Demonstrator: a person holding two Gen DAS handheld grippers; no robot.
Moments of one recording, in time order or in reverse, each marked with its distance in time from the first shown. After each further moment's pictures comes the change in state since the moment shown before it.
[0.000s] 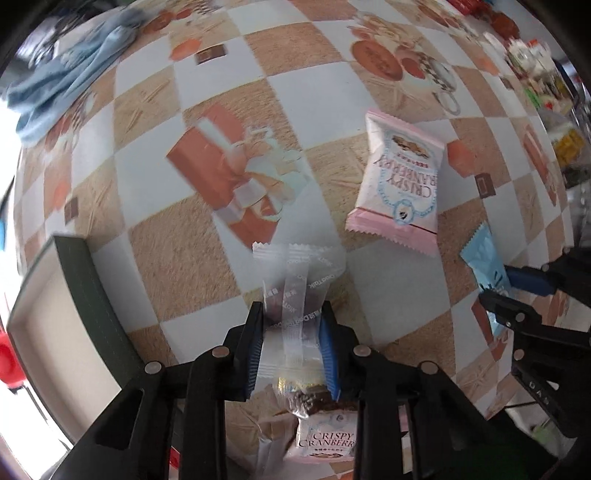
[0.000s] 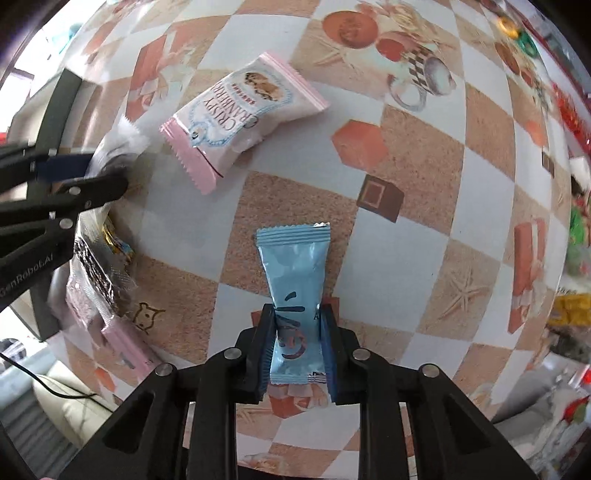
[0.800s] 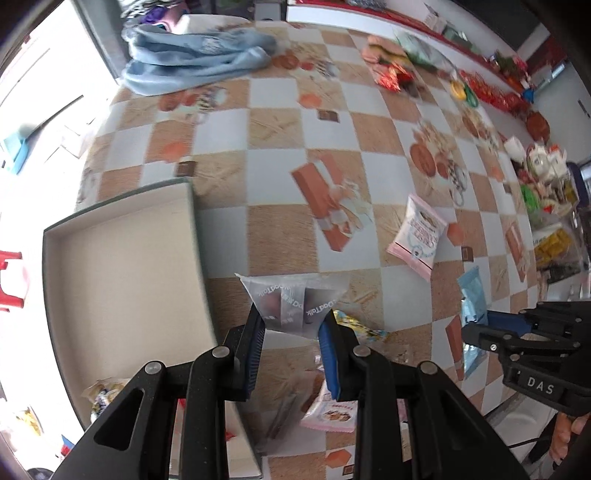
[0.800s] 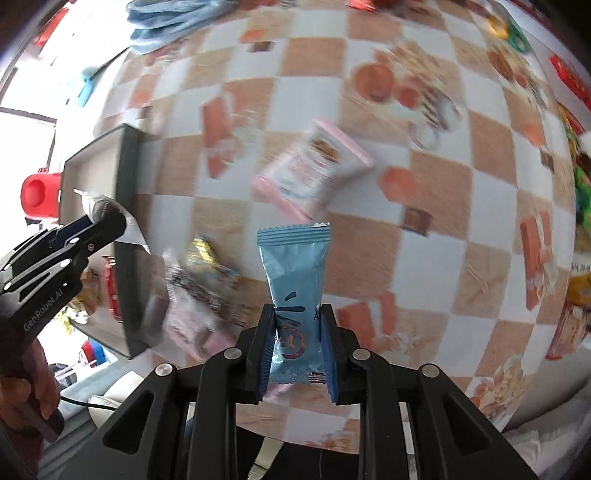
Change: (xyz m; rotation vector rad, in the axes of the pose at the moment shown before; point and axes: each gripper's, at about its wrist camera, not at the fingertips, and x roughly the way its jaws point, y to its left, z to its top) left arm -0.100 0.079 -0.097 -0.302 -0.213 -0.050; right arm -0.076 0.024 0.004 0.064 -0.072 0.182
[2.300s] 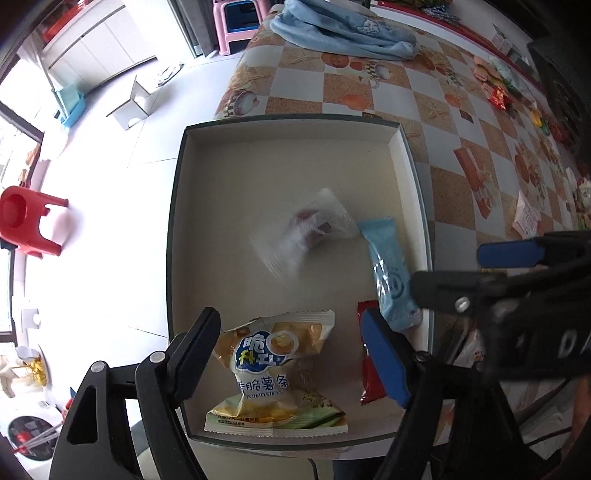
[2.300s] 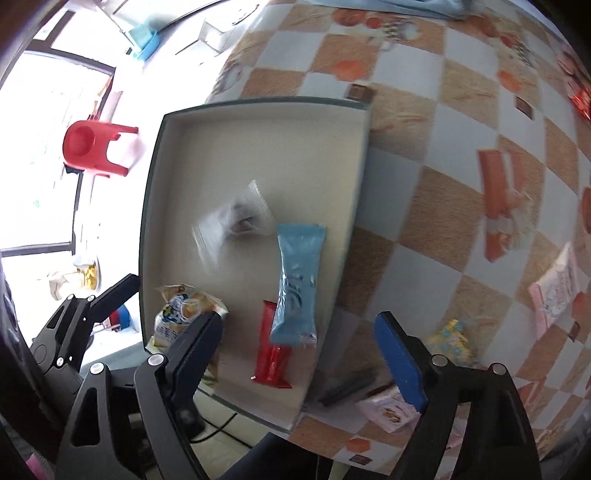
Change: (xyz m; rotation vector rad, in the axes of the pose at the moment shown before) left arm 0.005 0.123 -0.059 -0.128 0.030 0.170; right arm 0.060 0.200 0.051 -0.192 0.064 0.124
